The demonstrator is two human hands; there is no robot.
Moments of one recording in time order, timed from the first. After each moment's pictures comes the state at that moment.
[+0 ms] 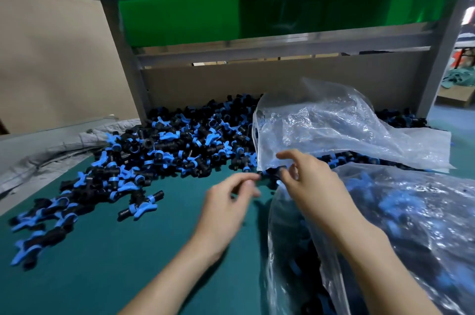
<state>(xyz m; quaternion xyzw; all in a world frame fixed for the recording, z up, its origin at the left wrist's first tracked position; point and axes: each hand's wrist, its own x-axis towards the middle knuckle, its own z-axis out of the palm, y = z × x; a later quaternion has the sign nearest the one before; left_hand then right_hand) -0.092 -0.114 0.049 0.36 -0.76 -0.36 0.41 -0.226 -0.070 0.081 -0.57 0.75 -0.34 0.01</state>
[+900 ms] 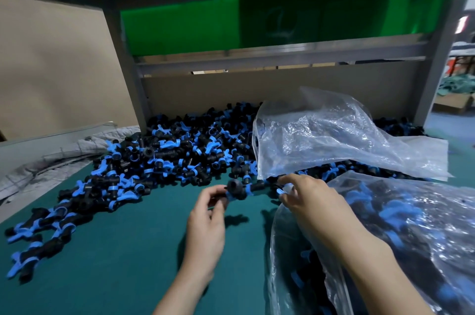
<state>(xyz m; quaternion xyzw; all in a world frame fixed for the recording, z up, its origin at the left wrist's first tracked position) -0.051 -0.143 0.005 0.42 -0.63 -0.37 0.54 -0.235 -0.073 0.066 -0.59 0.78 -0.21 0.01</state>
